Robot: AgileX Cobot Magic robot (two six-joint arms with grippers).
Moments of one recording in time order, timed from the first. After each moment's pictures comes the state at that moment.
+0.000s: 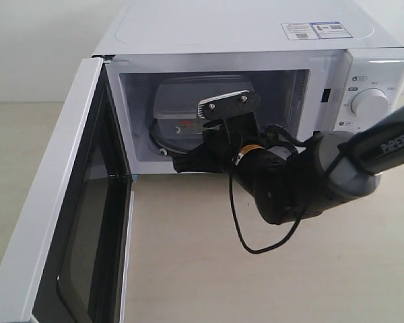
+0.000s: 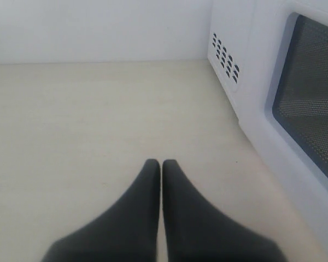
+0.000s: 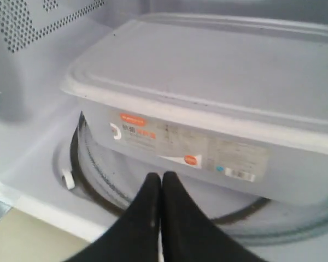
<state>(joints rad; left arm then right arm) 0.07 0.00 0.00 0.01 0.34 -0.01 0.57 2.04 -0.96 0.36 -0.70 -0.17</state>
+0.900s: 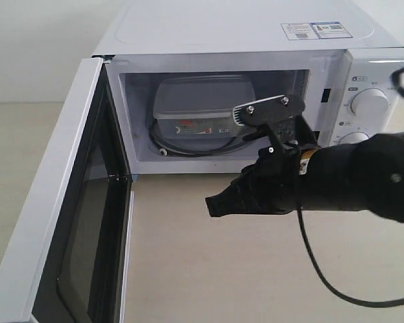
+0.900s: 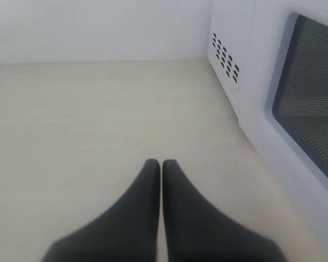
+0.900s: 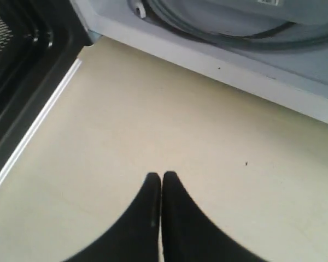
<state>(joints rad) 0.07 0.00 0.00 0.01 0.34 -0.01 0.57 1.53 -0.71 0.30 -0.01 -0.12</state>
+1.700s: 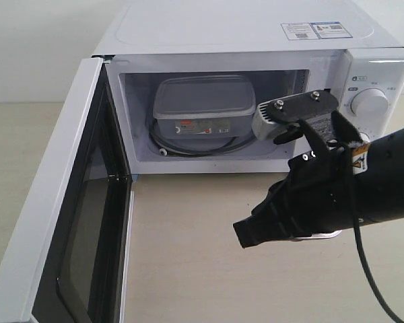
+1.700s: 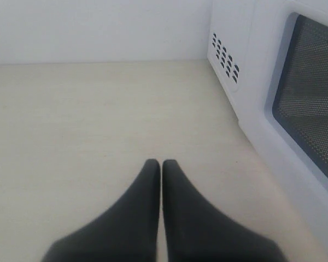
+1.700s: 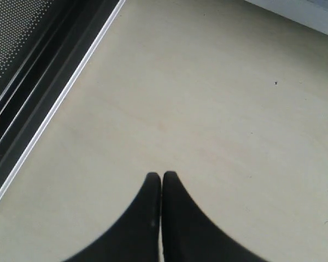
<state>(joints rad) 0.07 0.00 0.00 0.01 0.34 -0.01 0.57 1.27 -0.71 0.31 0.42 -0.13</state>
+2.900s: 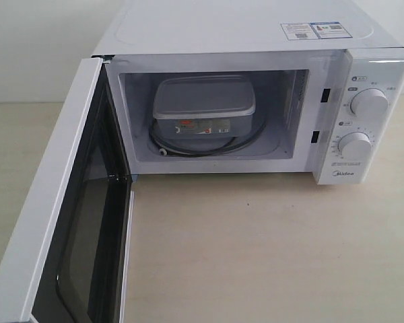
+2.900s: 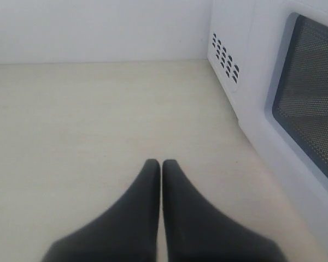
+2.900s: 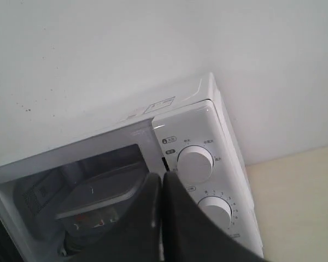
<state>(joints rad) 0.07 0.00 0.00 0.01 0.34 -0.01 0.10 0.07 -0.04 0.44 -0.08 -0.08</state>
